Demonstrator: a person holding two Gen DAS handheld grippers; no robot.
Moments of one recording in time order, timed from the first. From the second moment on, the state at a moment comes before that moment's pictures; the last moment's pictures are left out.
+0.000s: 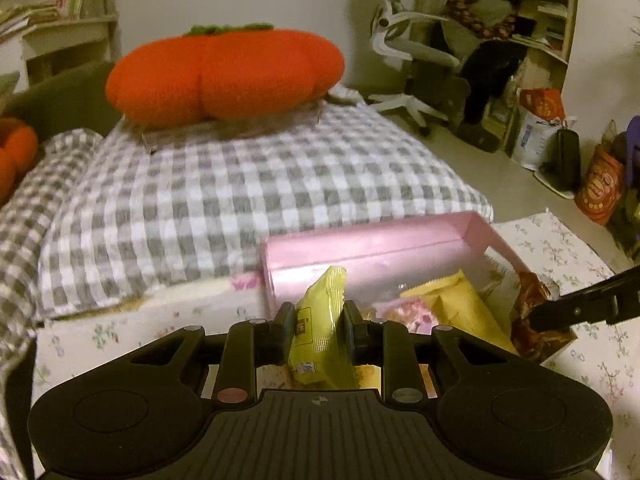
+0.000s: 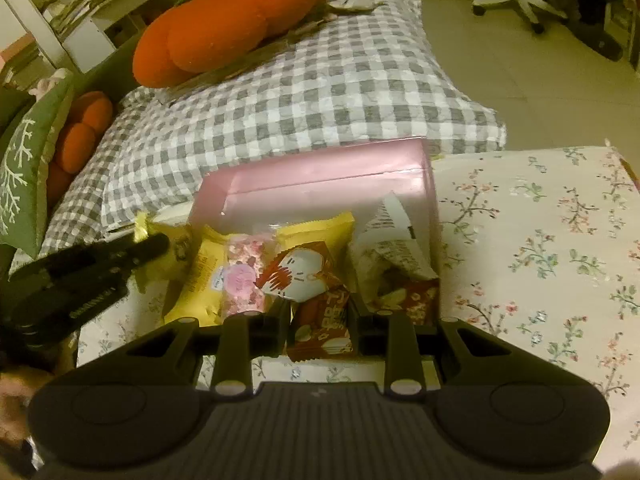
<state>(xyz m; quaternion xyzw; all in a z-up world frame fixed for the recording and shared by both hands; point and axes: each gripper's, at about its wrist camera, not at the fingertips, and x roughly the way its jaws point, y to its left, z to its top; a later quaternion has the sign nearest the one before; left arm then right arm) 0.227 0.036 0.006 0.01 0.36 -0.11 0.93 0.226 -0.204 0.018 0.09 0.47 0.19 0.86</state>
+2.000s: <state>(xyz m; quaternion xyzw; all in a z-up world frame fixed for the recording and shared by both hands) 0.122 -0.001 0.011 0.04 0.47 -0.10 0.88 0.165 -0.222 0.002 0.10 0.57 0.10 0.81</state>
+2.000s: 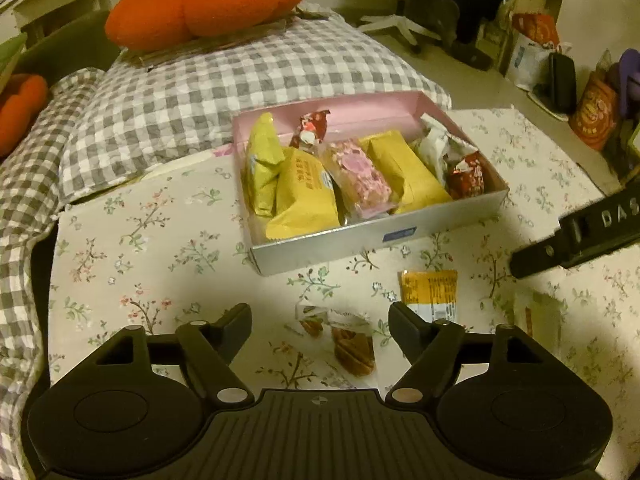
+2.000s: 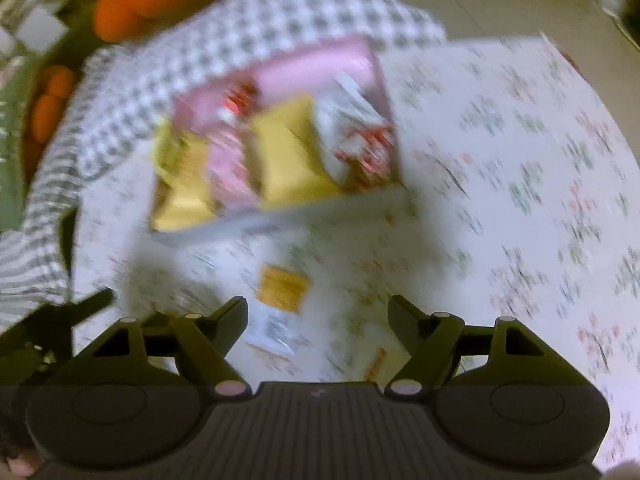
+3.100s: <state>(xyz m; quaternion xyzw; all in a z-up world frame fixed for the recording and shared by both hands) 0.127 -0.021 -0.026 0.13 0.49 -0.08 0.86 0.142 -0.232 -0.049 0.12 0.63 0.03 0.76</state>
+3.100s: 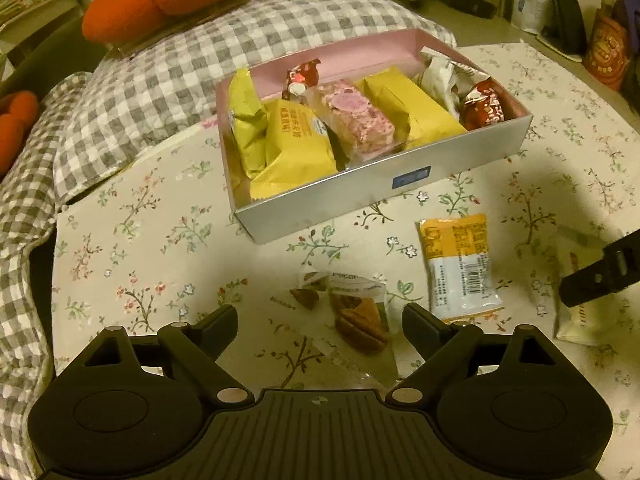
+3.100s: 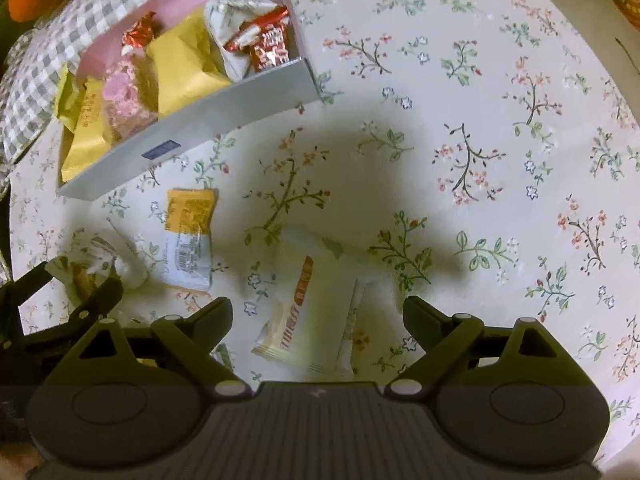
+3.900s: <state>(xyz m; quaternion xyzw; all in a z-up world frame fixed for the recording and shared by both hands) 0.126 -0.021 -0.038 0.12 0.50 -0.12 0.85 0.136 -0.216 -0.061 0.10 0.61 0.01 0.79</state>
